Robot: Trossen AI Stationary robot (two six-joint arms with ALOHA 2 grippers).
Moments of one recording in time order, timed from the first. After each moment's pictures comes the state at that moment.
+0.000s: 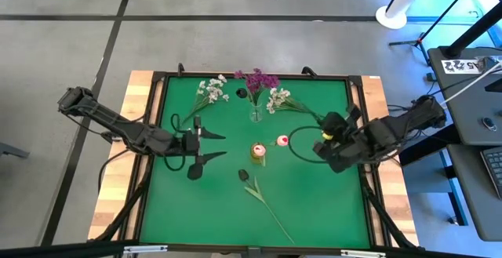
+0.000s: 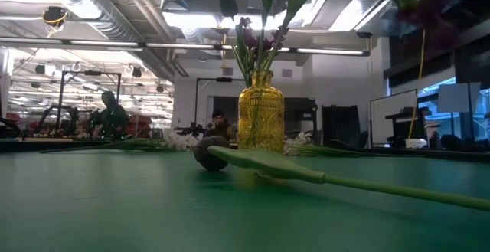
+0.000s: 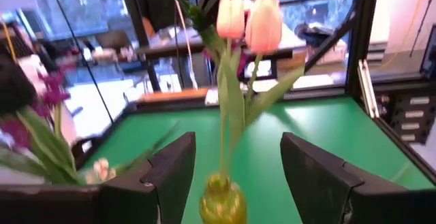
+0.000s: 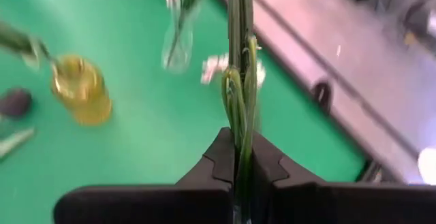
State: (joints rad) left arm -0.39 1.01 0.63 0.25 -0.54 0.08; right arm 0.48 1.36 1.54 -1.57 0.81 1.02
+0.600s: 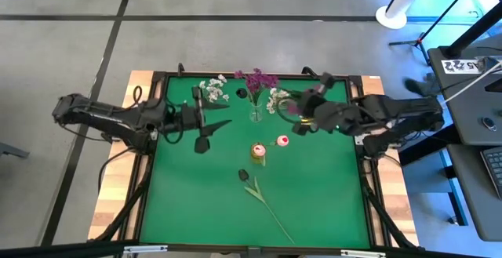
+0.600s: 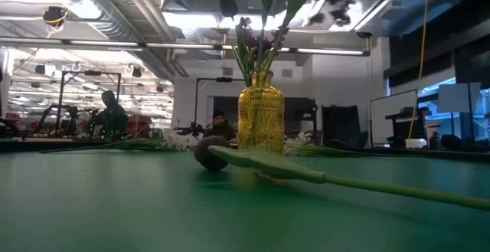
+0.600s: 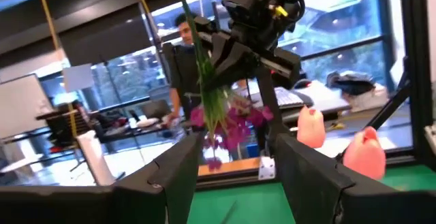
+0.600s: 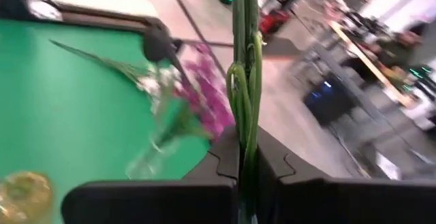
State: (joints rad) left arm -0.11 1.01 0.80 0.35 -0.31 0.31; right arm 0.23 1.39 1.67 -0.91 0.88 -0.02
